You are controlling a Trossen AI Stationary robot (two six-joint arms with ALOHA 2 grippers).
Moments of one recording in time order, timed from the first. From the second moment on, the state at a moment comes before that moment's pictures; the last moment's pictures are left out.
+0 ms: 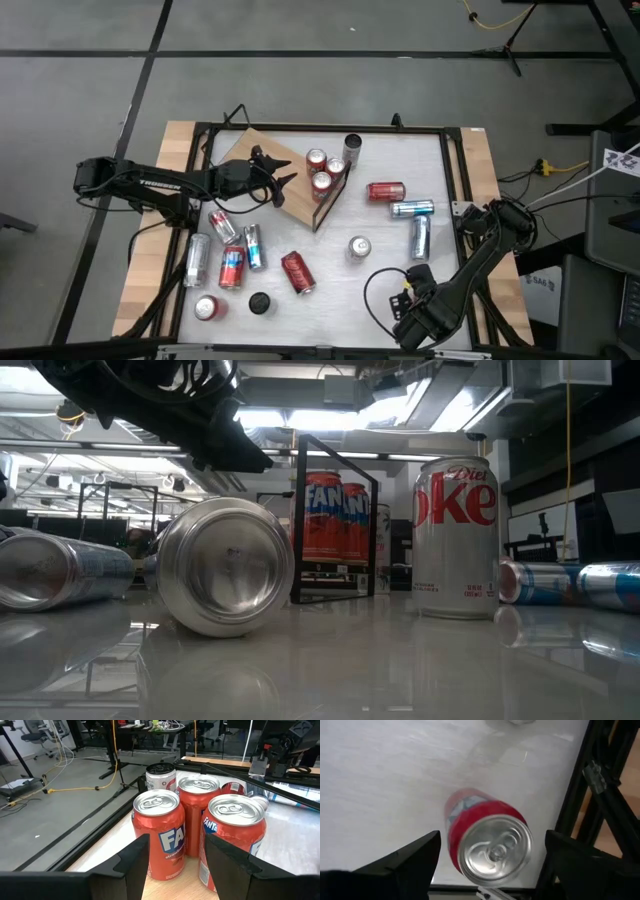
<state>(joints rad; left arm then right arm) 0.15 1.14 0.51 0.37 -0.38 -0.03 0.84 1.90 1.68 -1.55 -0.08 2.14</state>
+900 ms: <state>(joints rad) 0.15 1.14 0.51 0.37 -0.38 -0.03 0.84 1.89 1.56 -1.43 -0.10 2.08</state>
